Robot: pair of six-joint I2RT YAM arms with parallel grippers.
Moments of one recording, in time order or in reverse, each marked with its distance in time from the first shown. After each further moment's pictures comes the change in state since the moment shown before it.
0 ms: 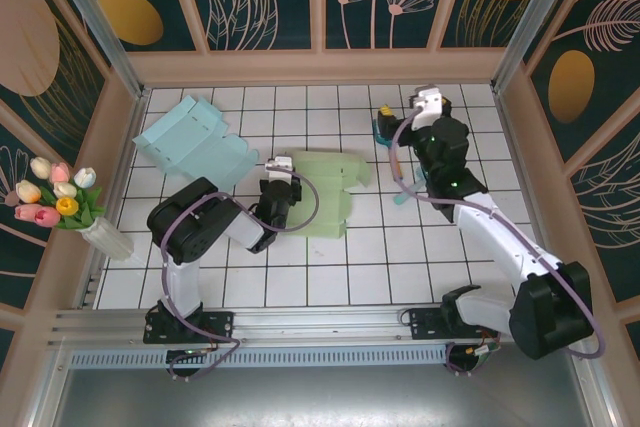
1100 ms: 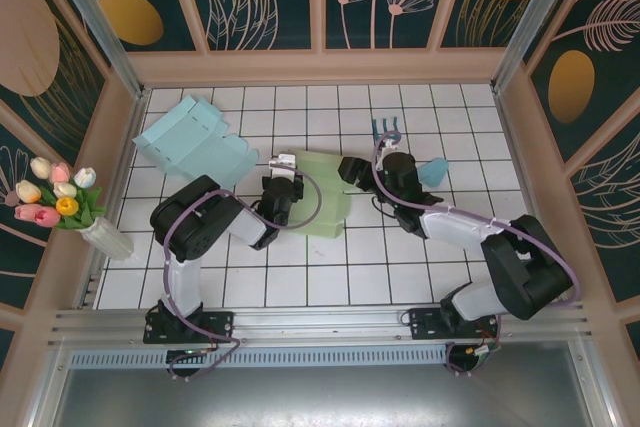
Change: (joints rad) left arm 0.006 0.023 0.040 -0.023 0.012 0.030; right arm 0.214 0.223 -0.214 0.134 -0.198 0.744
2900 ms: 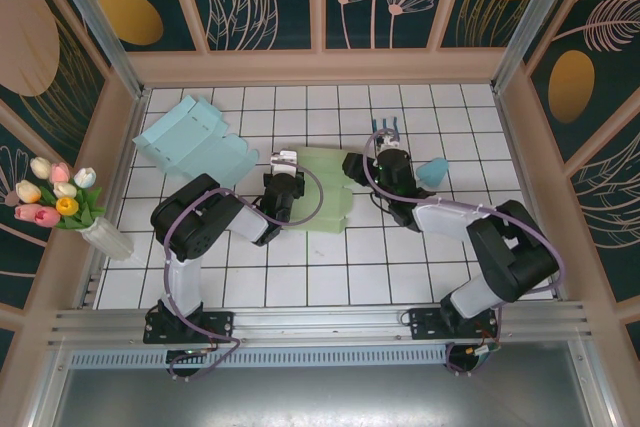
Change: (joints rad) left arm 0.005 0.005 0.040 -0.053 -0.013 0.000; right arm -0.021 0.113 0.042 0.045 0.101 -0.033
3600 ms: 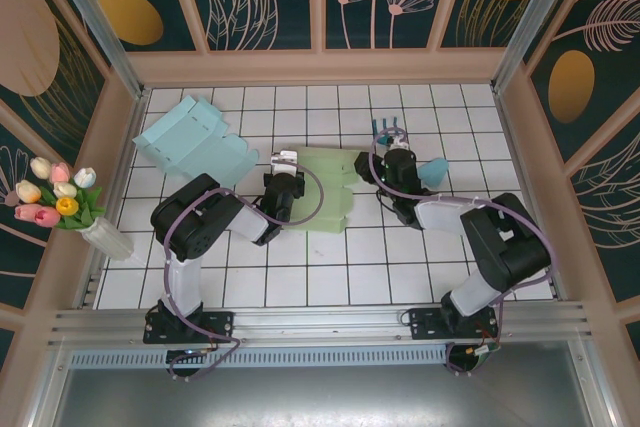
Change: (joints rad) left arm 0.000 0.002 0.003 -0.011 0.000 0.000; right arm -0.068 0.060 -0.024 0.069 0.002 0.035
